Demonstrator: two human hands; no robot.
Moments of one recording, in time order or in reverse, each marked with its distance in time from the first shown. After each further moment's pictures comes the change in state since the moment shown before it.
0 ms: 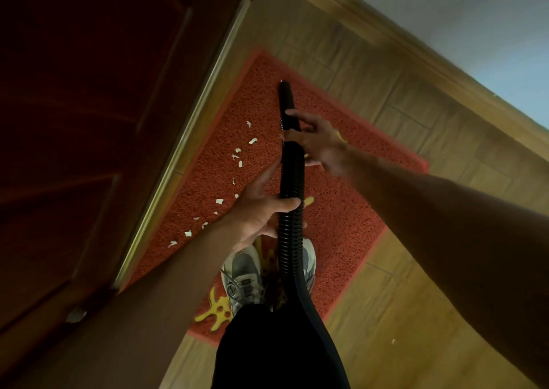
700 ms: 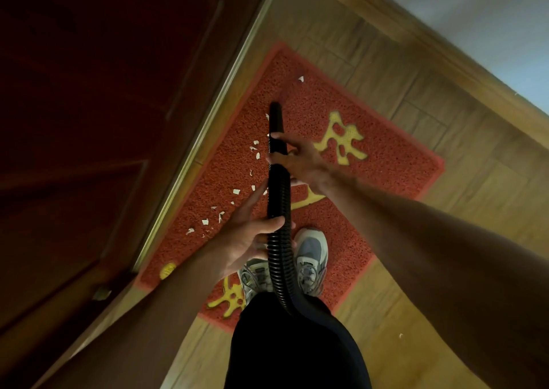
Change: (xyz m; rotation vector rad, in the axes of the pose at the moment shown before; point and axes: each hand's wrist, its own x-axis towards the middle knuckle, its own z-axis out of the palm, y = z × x) left_hand -0.051 -0.040 -0.036 -0.126 0.028 -0.068; right_hand -0.020 0.028 0.064 -0.038 -0.115 0.014
